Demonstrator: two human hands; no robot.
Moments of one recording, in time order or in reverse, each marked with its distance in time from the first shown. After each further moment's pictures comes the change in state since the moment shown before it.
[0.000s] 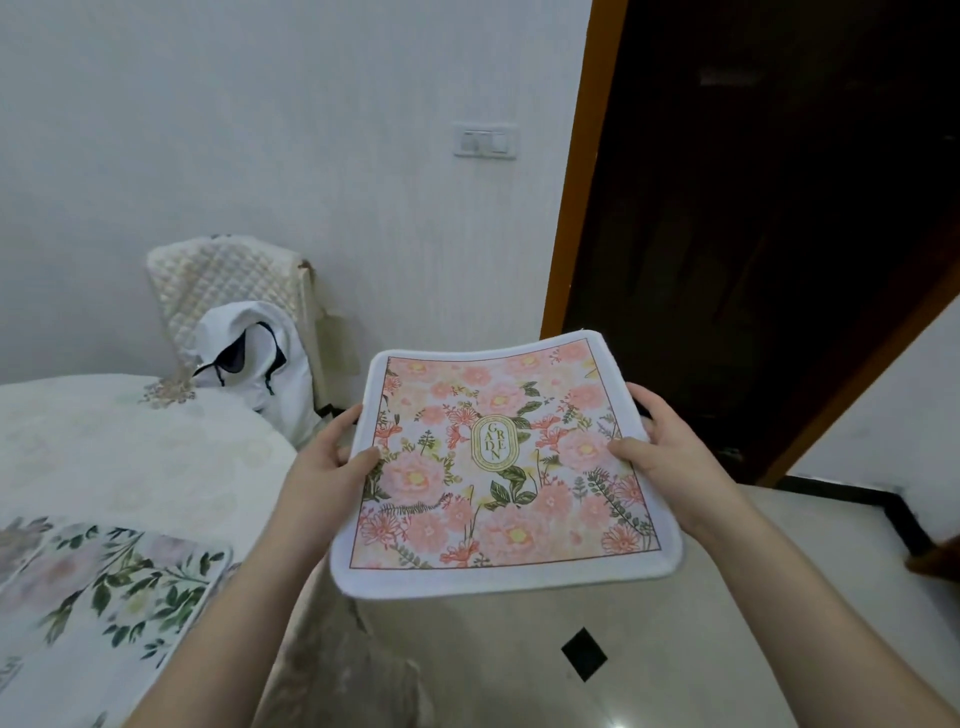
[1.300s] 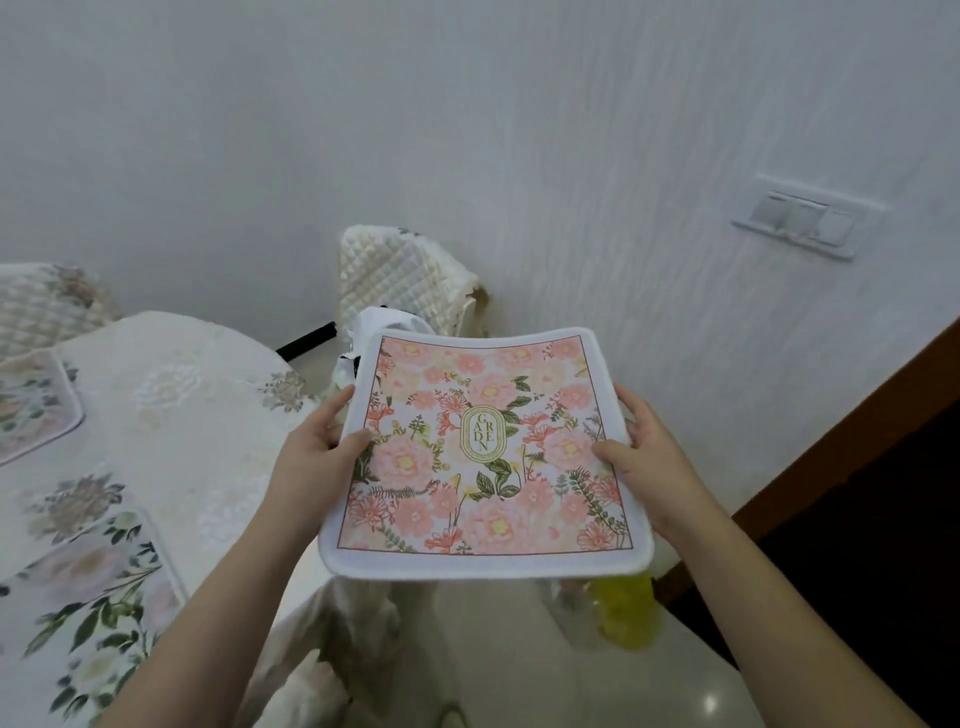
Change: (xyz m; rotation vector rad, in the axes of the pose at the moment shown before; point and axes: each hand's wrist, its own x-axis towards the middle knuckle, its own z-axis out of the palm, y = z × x) left_hand 0.281 0.006 -0.048 0.003 0.591 -0.168; right_hand 0.433 -0.086 0.174 0.006 -0.558 -0.009
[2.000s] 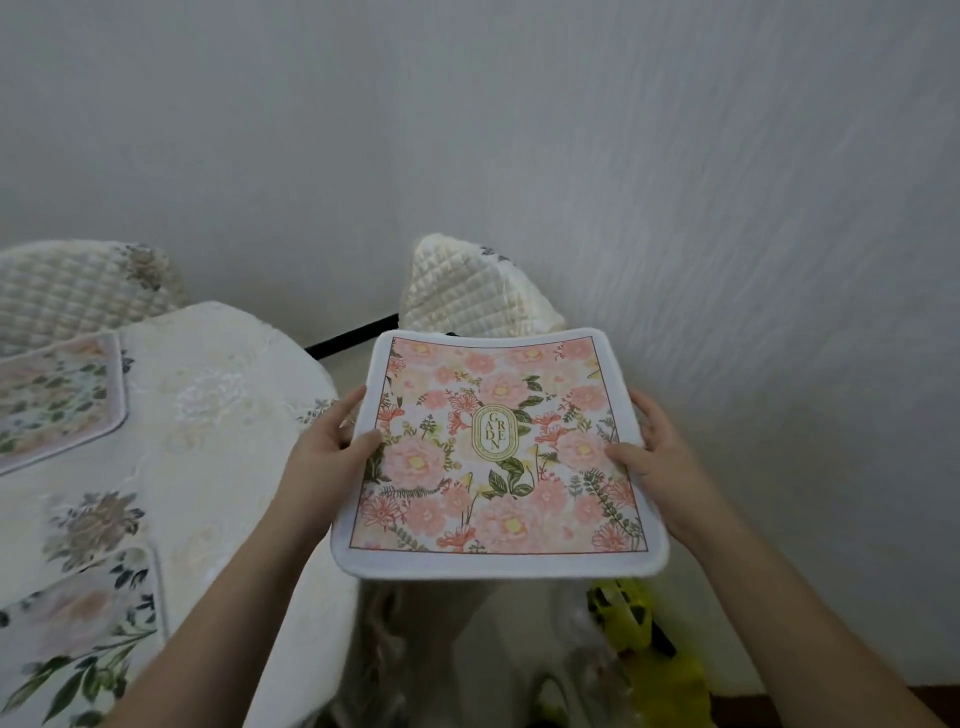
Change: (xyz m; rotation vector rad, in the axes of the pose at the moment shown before) left_hand 0.162 -0.005 -0.014 -0.022 0.147 -0.112; right_hand 0.226 -0.032 0.065 -0.026 -0.237 0.013
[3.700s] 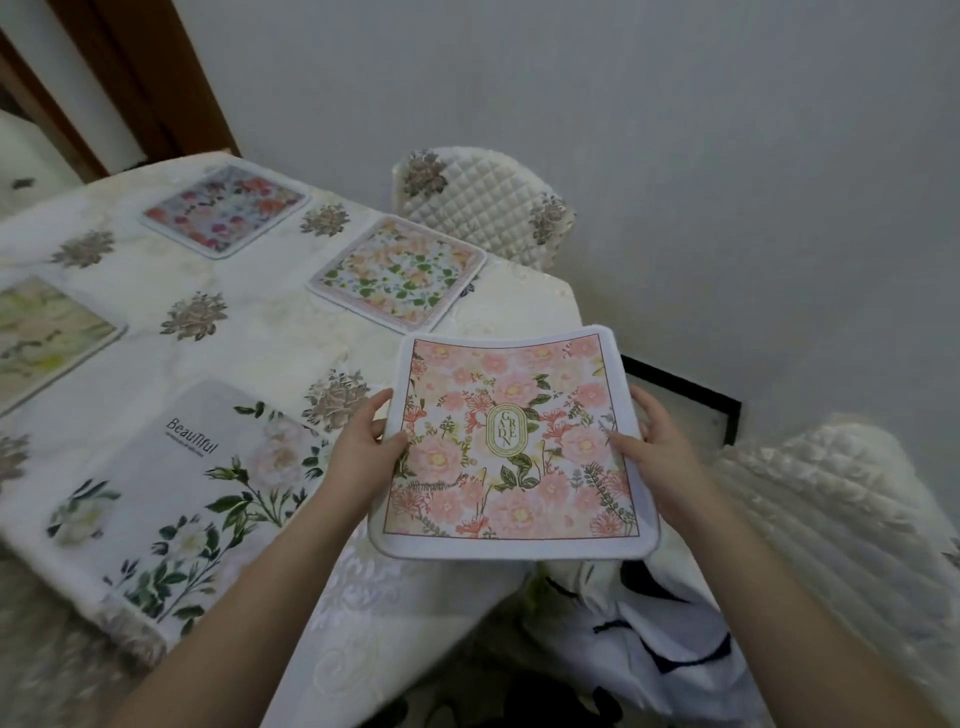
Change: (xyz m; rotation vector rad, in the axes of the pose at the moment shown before) left_hand 0.115 -0.119 -0.125 -0.211 0.924 -0.500; right_hand 0.337 -0.039 0.352 -0.409 -0.938 0.036
